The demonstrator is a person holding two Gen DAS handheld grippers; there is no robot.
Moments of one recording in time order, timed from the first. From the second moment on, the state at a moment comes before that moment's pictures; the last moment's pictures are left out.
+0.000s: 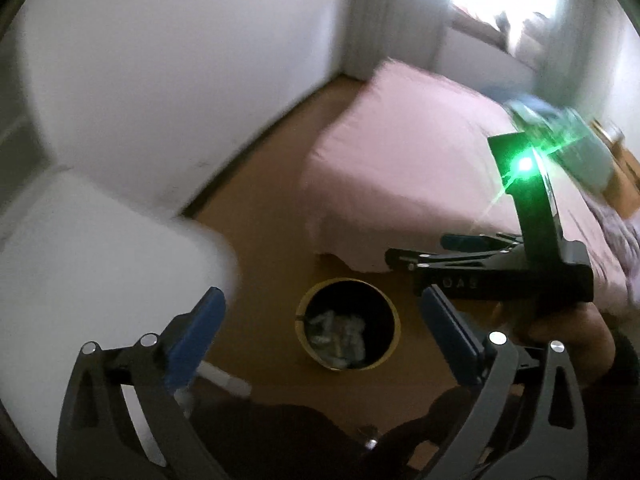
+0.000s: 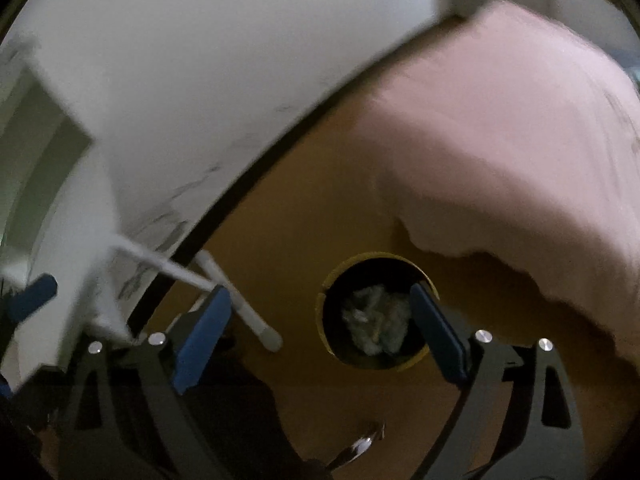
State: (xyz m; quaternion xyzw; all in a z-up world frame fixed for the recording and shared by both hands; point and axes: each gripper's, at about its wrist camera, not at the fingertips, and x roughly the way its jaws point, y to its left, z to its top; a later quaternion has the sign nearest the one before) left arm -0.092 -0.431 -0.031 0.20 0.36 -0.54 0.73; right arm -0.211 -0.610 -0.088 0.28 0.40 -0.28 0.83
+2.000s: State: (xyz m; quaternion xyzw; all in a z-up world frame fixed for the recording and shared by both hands) left arm 0.034 -0.018 0.021 0.03 0.37 -0.05 0.93; right arm 0.025 -0.290 0.018 0.05 0.35 0.09 0.93
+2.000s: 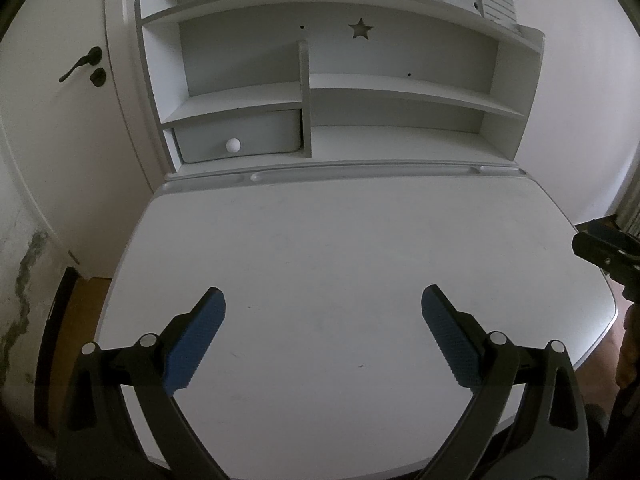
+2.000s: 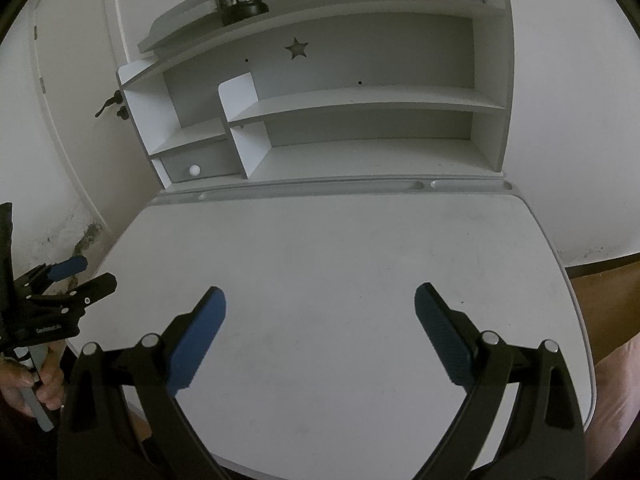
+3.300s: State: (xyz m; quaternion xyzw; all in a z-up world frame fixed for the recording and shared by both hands) left arm 0.038 -0.020 0.018 0.03 0.37 -0.06 0.92; right arm 0.022 -0.290 0.020 0.04 0.35 0.10 0.93
